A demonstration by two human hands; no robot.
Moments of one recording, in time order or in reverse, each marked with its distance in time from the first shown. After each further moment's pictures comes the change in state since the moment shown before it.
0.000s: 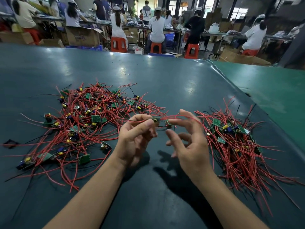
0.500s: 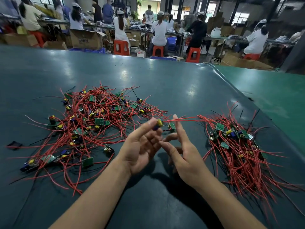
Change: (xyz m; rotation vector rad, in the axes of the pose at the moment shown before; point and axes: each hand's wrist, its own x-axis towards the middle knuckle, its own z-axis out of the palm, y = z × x) left_hand 0.001 0.002 0.004 -0.113 0.050 -0.294; right_hand -0.003 0.007 0.002 -0.079 -0.311 0.164
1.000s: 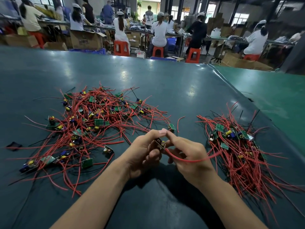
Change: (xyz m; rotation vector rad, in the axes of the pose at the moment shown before) left_hand -0.009 -0.001 0.002 0.478 -0.014 -0.237; right_hand 0.002 -0.005 -0.014 -0.410 0.034 -0.434
